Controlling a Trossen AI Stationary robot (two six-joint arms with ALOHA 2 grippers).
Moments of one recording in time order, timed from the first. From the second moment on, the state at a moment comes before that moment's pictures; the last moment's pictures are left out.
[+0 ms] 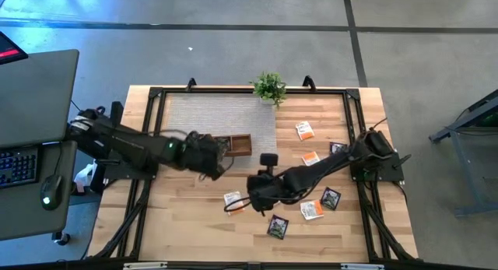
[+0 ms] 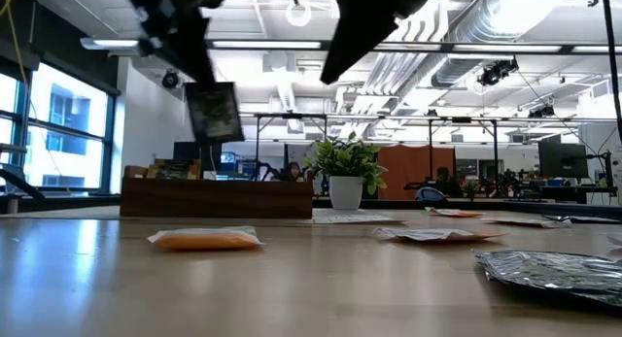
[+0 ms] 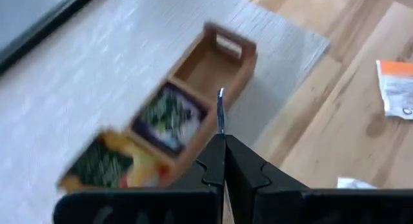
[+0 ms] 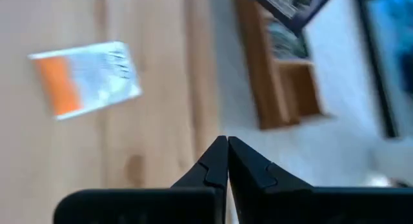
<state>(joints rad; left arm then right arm) -0.29 1.34 1.06 -0.81 -0.61 -0.79 0.39 1.94 1.62 -0.83 0.57 0.27</state>
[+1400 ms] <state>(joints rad) 0.01 1.57 1.06 -0.73 -0.51 -0.24 0.37 1.59 1.15 -0.33 0.55 0.15</state>
